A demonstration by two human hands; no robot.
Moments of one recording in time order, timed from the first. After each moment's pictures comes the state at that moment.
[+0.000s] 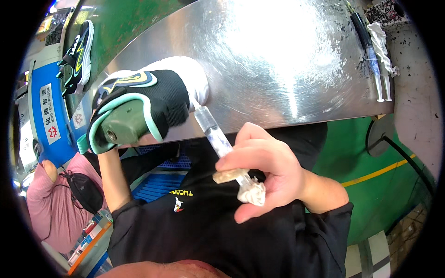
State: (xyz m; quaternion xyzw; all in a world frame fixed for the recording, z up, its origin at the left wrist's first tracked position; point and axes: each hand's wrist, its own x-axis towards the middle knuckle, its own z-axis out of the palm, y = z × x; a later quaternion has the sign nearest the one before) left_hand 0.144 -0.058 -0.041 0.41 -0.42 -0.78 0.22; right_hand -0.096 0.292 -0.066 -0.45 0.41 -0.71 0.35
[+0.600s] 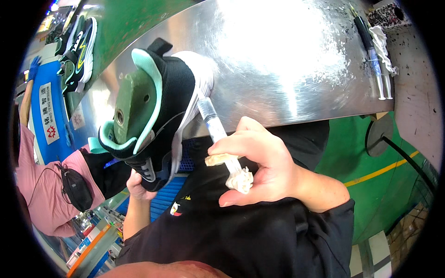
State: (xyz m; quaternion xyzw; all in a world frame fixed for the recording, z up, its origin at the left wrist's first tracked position) left_hand 0.199 0.081 -0.031 0.40 -0.31 -0.85 0.14; right_hand -0.080 0.273 -0.057 -0.45 0.48 -0.67 0.33
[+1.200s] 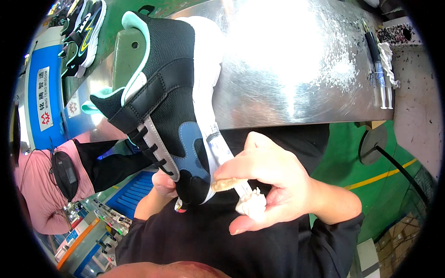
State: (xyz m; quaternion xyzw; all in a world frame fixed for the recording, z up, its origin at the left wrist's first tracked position) left_hand 0.159 0.128 -0.047 0.33 -0.20 -0.92 0.01; right_hand -0.074 0.271 -0.022 -0.49 0.45 -0.63 0.39
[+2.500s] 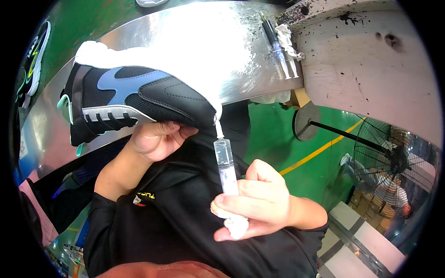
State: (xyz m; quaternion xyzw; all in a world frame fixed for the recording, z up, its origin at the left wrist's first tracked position) left_hand 0.010 0.164 -0.066 0.07 -0.06 -0.99 -0.08; right_hand -0.063 0.369 0.069 -0.56 0.68 -0.44 0.18
